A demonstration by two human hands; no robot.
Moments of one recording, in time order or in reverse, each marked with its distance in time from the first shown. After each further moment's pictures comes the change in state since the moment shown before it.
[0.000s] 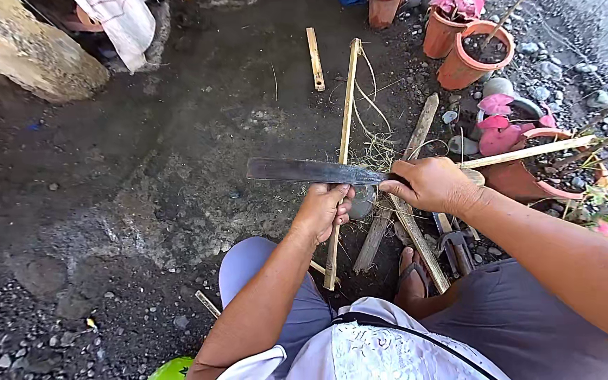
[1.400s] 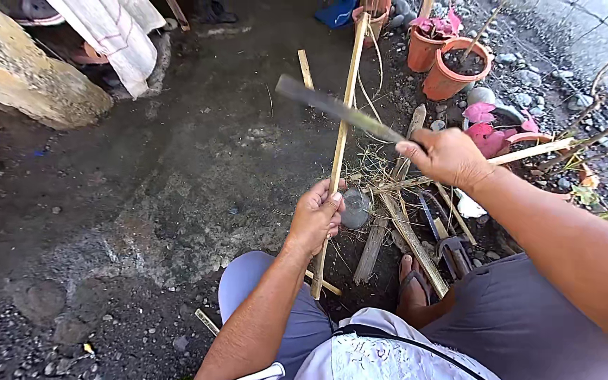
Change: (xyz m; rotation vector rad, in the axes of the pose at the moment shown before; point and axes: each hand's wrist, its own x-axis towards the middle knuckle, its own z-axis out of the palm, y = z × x) left_hand -0.010 0.008 0.000 0.134 -0.021 0.140; right_hand 0.011 0.042 -0.031 0.107 0.141 0.258
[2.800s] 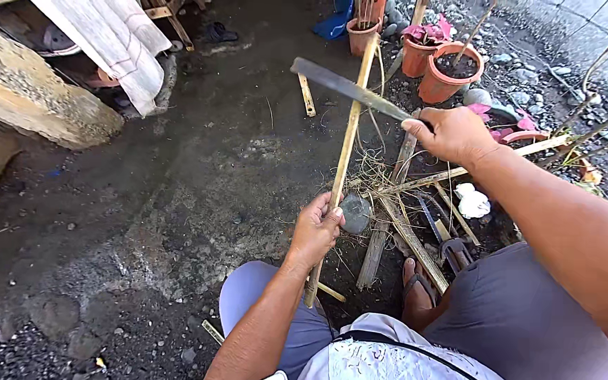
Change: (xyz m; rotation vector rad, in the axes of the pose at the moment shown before) left_hand -0.006 -0.008 0.001 0.204 -0.014 0.061; right_hand 0.024 0.027 -0.024 -0.056 -0.004 0.156
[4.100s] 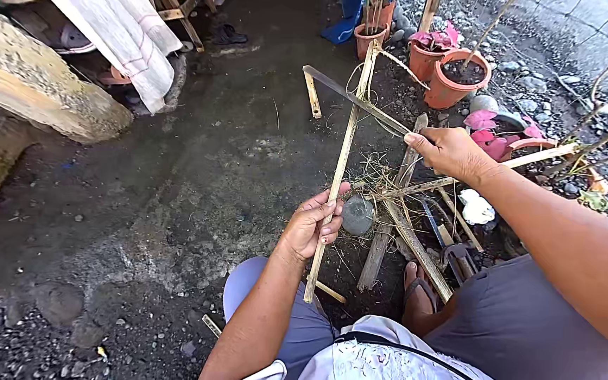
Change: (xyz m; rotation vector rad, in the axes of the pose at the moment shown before) left_hand 0.017 -0.007 -0.029 -0.657 -0.386 -0.126; right_hand -0.012 -0.004 0.012 0.225 -0.070 0.049
